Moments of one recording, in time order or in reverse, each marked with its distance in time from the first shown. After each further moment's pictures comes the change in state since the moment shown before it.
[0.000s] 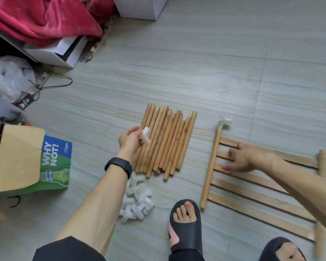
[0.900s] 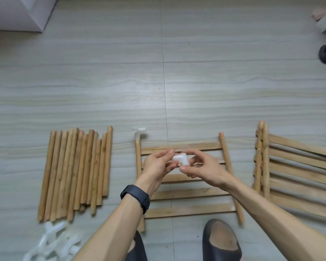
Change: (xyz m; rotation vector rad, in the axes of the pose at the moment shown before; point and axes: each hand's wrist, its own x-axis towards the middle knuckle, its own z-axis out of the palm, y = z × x) left_hand -0.140 -0.114 0.225 0.074 -0.767 -0.303; right_hand -0.069 0.099 0.077 1.459 0.348 -0.199
